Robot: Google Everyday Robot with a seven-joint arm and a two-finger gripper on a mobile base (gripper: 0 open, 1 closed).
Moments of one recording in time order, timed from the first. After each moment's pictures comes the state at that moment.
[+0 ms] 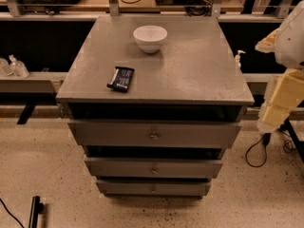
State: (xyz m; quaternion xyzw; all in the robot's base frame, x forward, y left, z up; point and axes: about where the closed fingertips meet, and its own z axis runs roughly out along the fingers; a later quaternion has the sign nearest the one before) arm 0.438 -0.217 0.976 -0.60 0.78 -0.03 0.16
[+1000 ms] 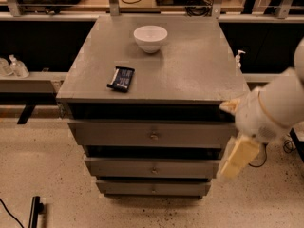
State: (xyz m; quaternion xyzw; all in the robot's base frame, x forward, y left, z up) arm 0.423 -0.174 0.840 -0.60 0.77 0.08 0.20
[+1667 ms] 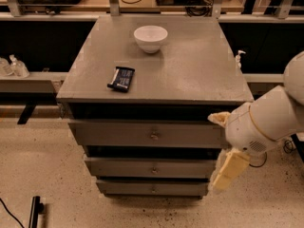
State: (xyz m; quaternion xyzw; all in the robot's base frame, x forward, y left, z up) arm 0.409 -0.150 0.808 -0.62 0.75 0.13 0.21
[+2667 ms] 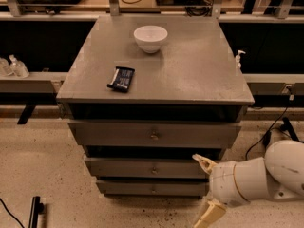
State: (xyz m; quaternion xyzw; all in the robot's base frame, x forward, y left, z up) arm 0.368 -0.116 0.679 -0.61 0.71 0.18 0.30
